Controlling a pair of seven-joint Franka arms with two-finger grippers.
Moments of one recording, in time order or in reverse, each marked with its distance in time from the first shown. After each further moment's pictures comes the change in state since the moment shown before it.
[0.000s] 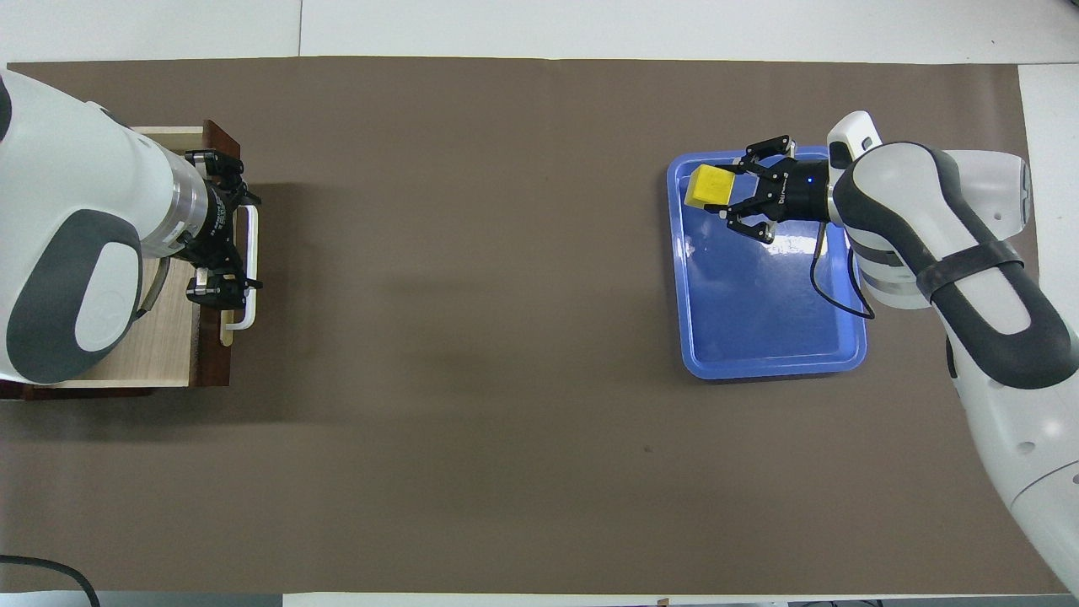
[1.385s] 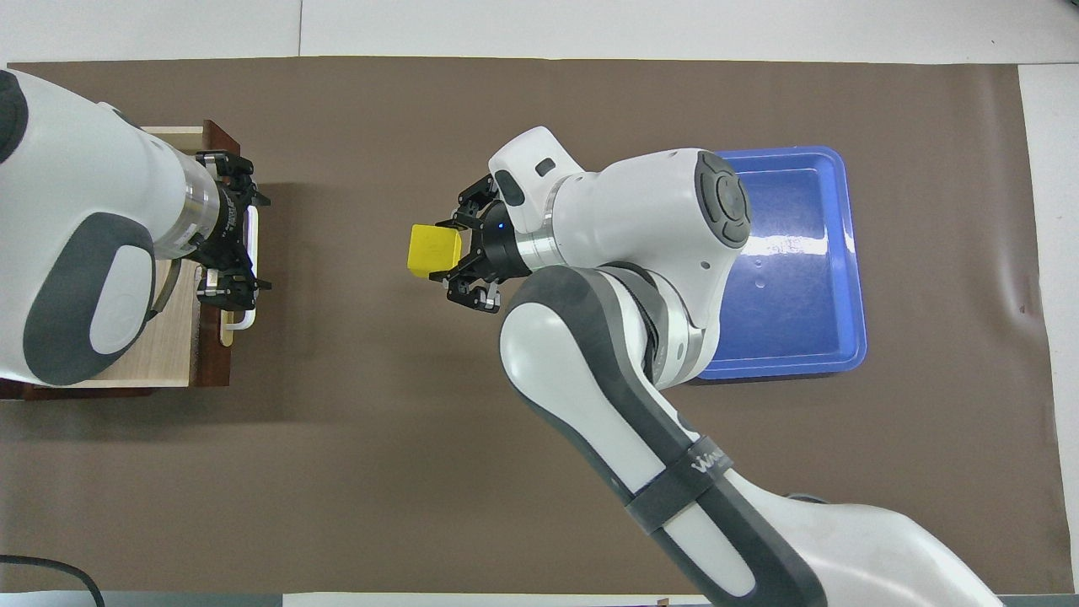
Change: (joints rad) left arm -0.038 0.008 -0.008 -0.002 0.000 0.004 -0.014; right arm 0.547 -0.085 0.013 0.192 -0.255 0.048 0.689
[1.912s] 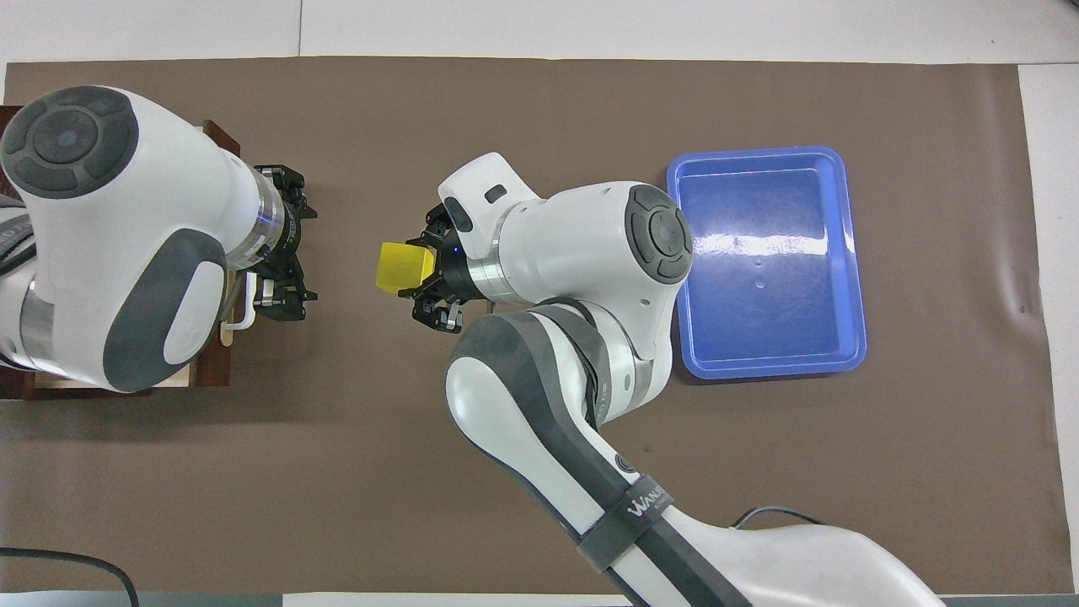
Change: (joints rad) left arm -0.046 0.018 -0.007 0.000 0.003 0.002 -0.067; right arm 0.052 0.017 -0.005 0.013 -0.045 0.037 0.076
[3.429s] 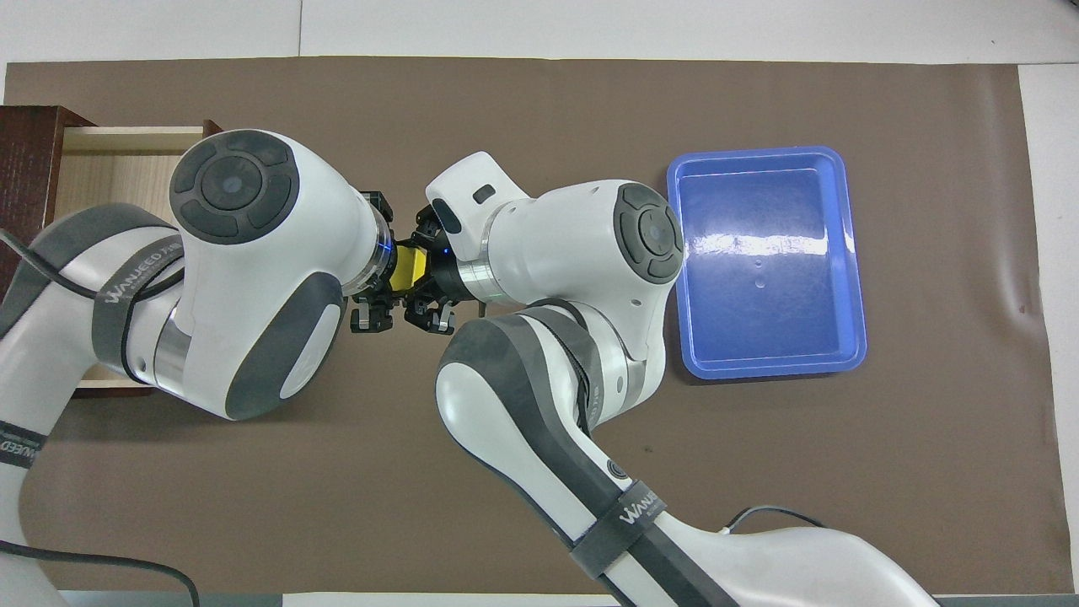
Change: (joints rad) left arm -0.139 0.032 -0.001 0.007 0.000 0.034 -0.118; right arm 0.010 0.008 0.000 0.025 -0.013 -0.011 0.000
